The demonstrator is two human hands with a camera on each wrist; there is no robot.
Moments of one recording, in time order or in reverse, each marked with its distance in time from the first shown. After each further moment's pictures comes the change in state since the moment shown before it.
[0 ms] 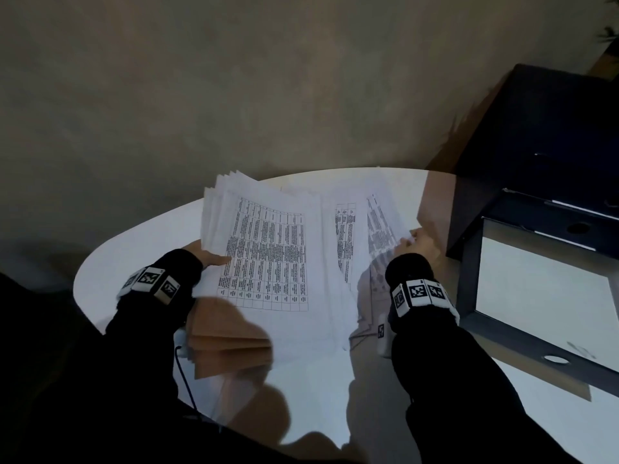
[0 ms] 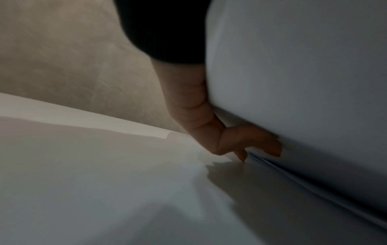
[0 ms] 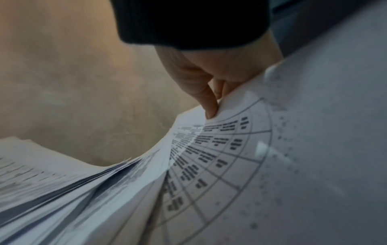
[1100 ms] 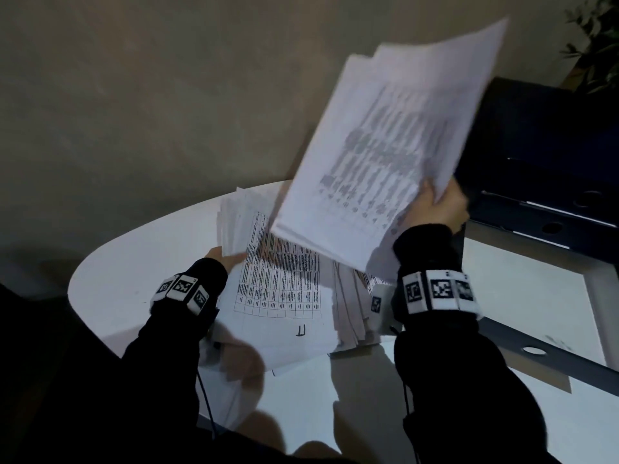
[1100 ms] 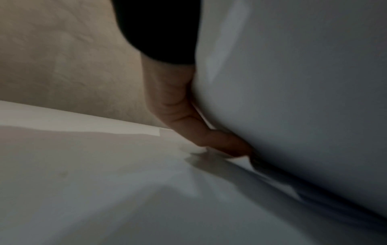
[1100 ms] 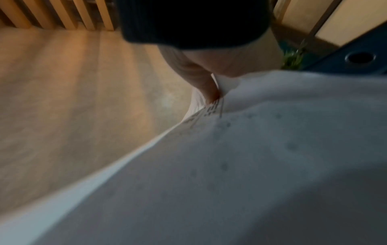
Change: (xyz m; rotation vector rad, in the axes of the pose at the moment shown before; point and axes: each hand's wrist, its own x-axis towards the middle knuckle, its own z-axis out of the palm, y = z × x) left_hand -0.054 0.040 0.056 -0.033 0.131 -0.124; right_hand -0.060 -0.068 -0.077 0.309 0.324 -0.244
